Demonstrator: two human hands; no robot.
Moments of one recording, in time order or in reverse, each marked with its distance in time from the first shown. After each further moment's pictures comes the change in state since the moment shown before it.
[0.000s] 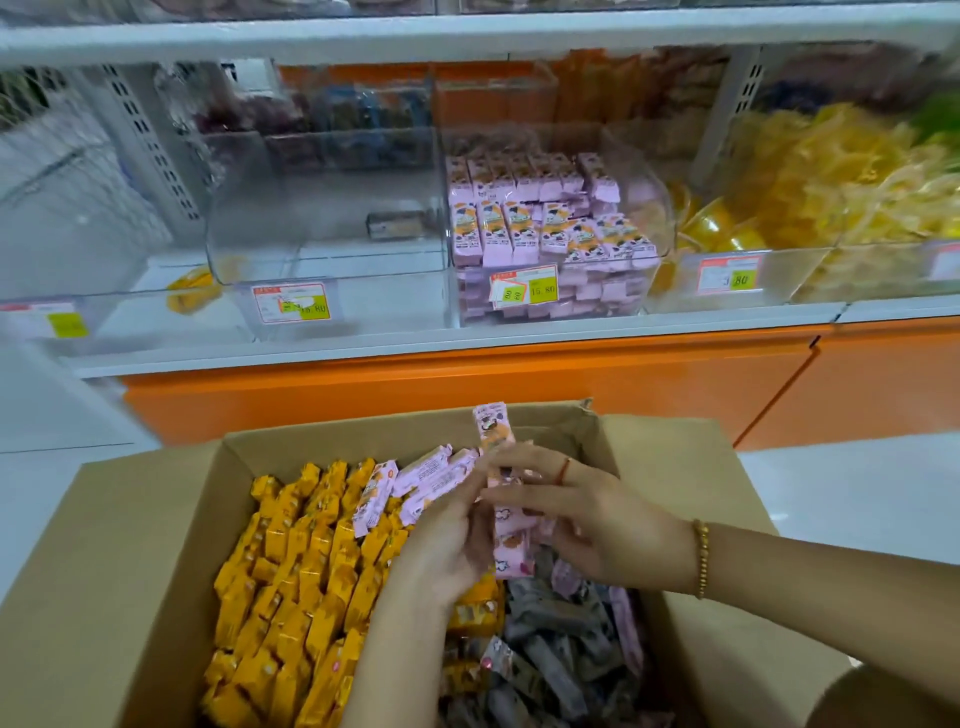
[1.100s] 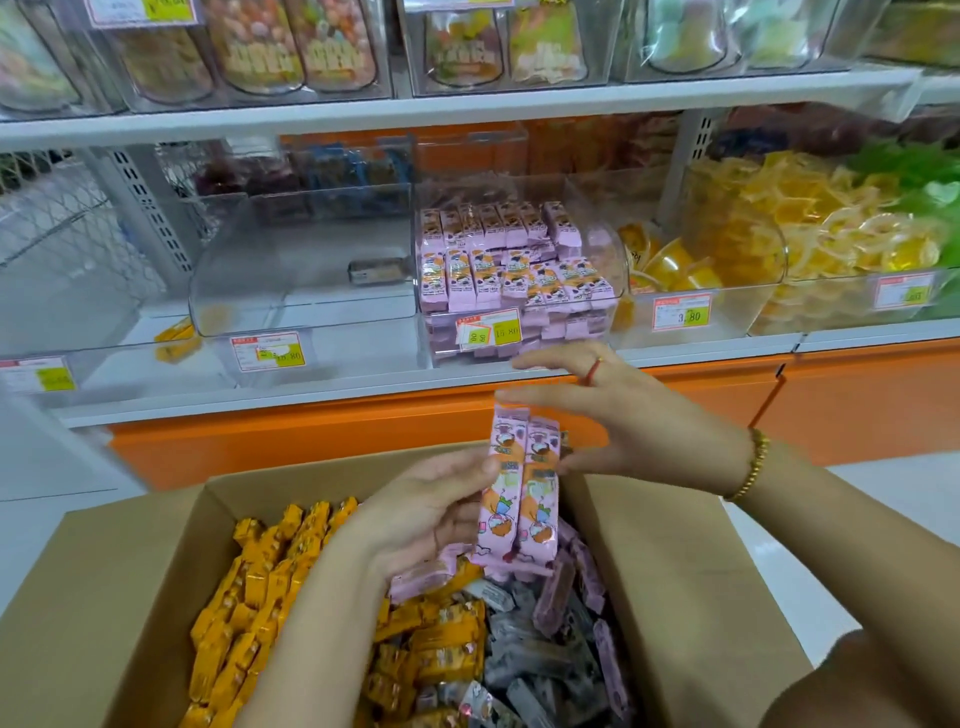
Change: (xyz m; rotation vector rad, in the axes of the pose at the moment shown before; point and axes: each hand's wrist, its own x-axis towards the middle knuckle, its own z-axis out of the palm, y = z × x) left_hand -0.026 0.059 0.051 0.674 -0.233 0.064; right_hand 0.020 0.000 -0.119 -0.381 -0.023 0.041
